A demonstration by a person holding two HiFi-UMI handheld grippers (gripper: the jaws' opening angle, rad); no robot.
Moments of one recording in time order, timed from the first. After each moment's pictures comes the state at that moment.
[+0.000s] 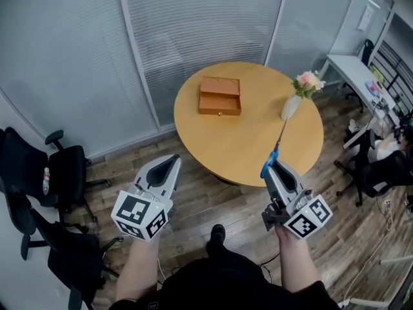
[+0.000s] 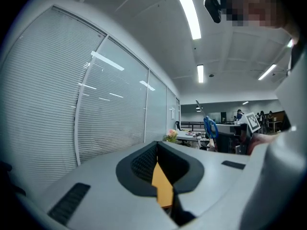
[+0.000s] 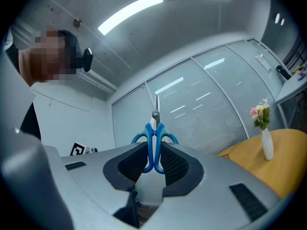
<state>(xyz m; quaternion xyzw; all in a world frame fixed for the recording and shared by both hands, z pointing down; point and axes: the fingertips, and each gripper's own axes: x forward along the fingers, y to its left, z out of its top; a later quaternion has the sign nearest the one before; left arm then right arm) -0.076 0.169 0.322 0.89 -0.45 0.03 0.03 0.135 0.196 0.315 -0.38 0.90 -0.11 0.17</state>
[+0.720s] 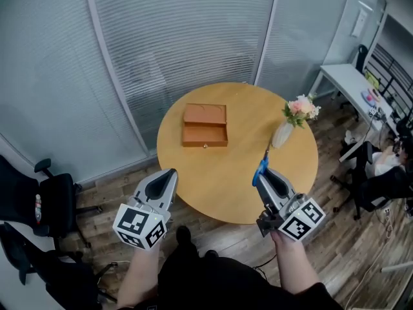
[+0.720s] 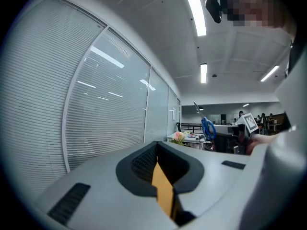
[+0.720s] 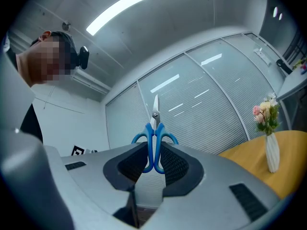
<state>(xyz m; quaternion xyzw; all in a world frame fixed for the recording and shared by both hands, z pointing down) -0.019 0.025 0.332 0.89 -0.45 0.02 0.04 0.189 0.047 0.325 -0.38 0.90 -0.13 0.17</state>
